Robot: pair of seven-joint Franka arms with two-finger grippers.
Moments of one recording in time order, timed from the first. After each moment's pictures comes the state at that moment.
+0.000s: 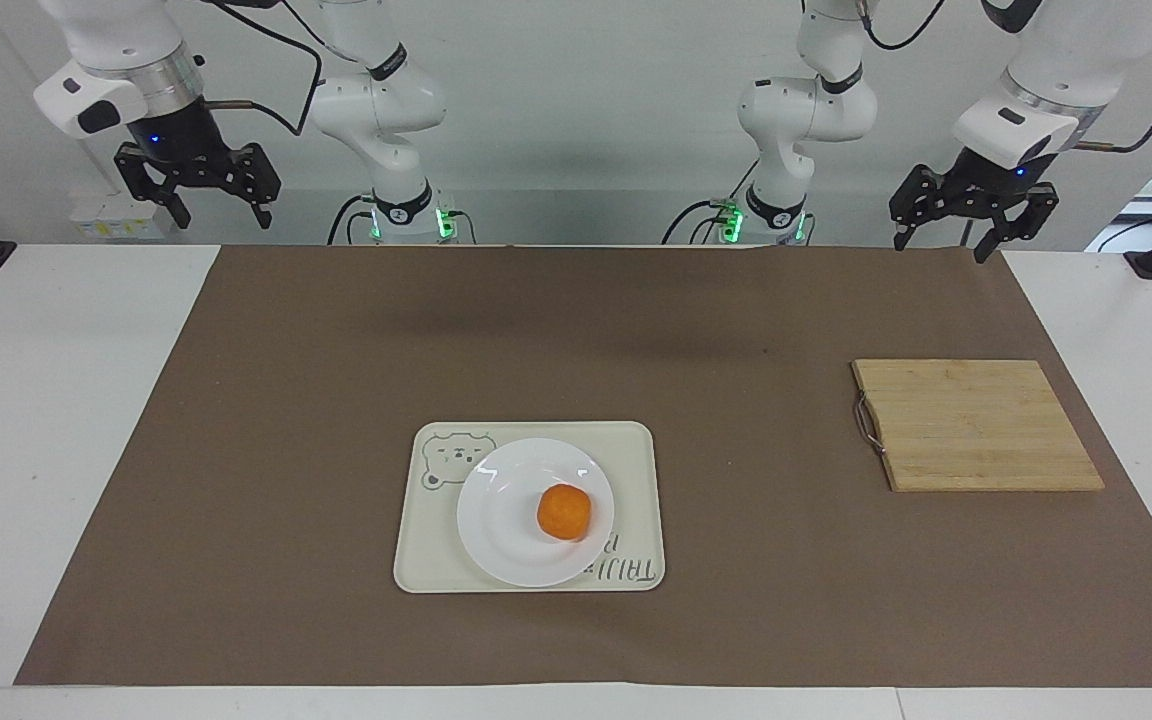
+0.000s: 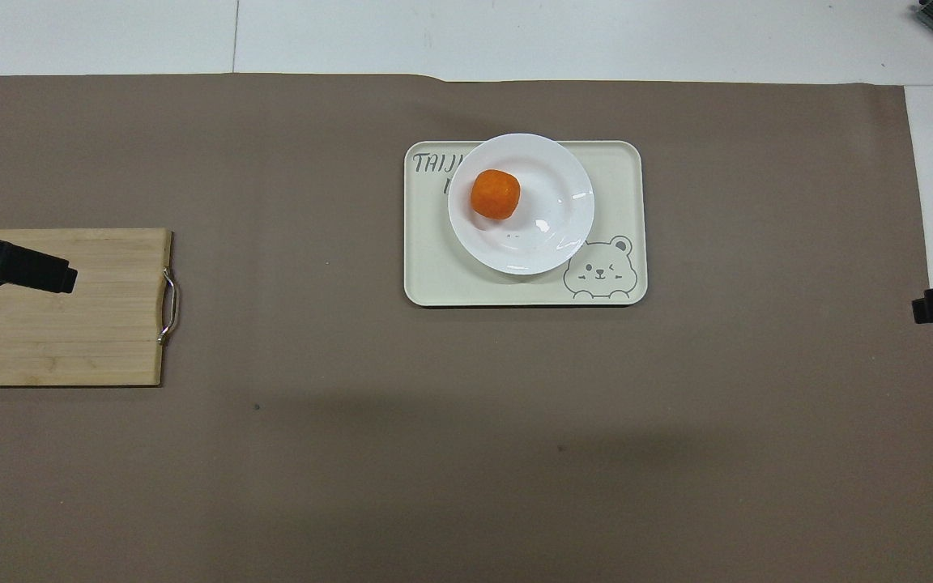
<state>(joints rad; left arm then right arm) -0.16 -0.02 0.06 -1.49 -0.02 1.48 0.16 0.14 -0.11 -0.20 -1.59 -0.06 1.48 -0.08</state>
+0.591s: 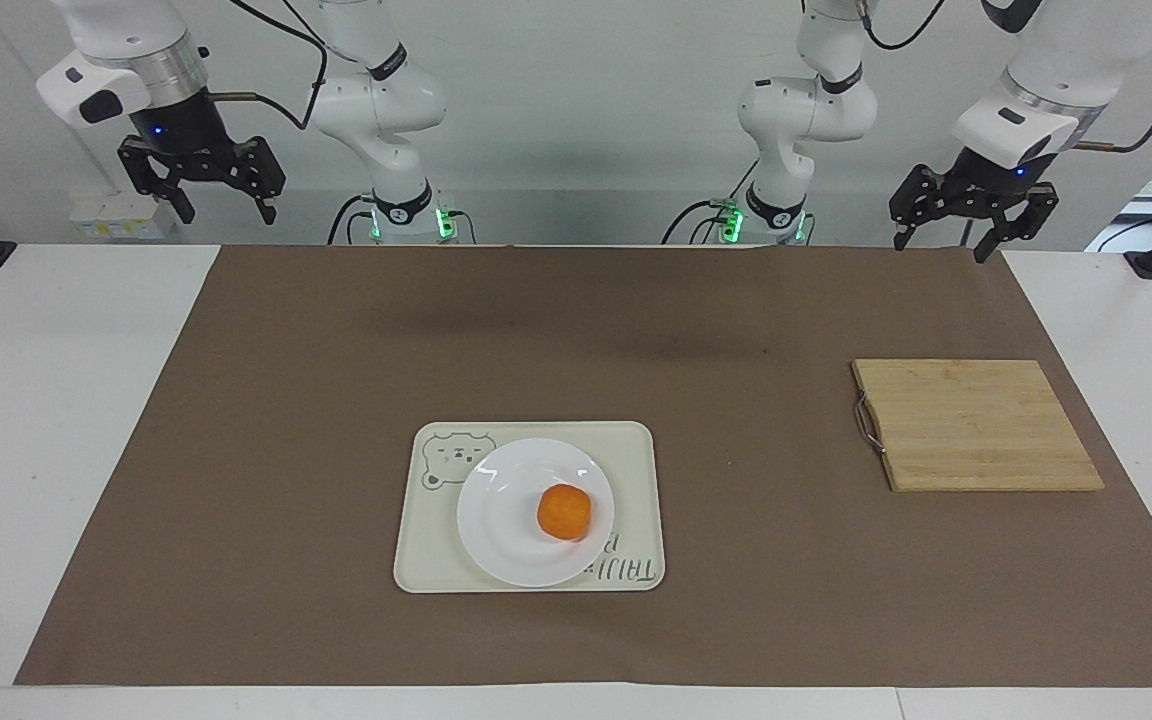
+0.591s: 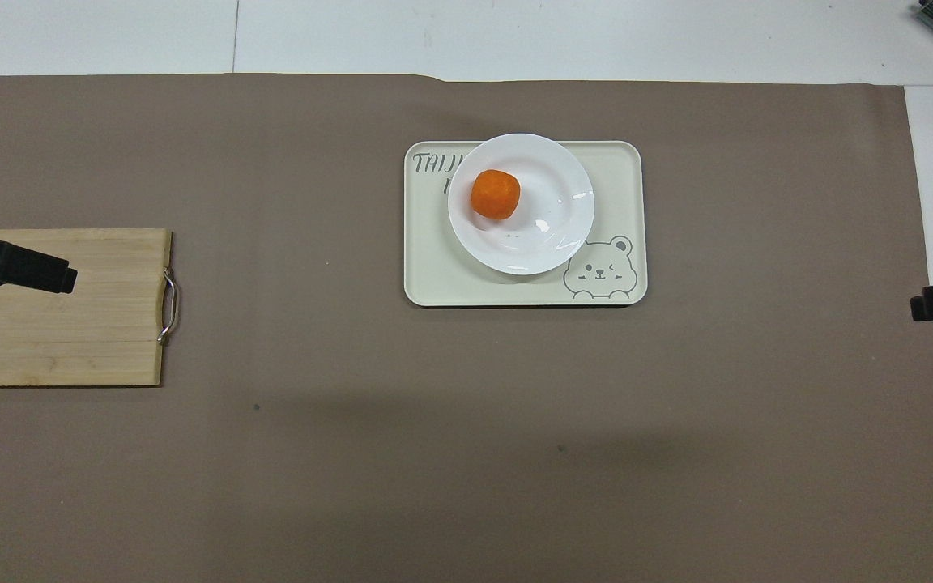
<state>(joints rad) -0.16 -0.02 0.06 -1.49 -0.02 1.48 0.16 0.15 -0.11 -0.20 -1.58 -0.05 1.47 -0.07</state>
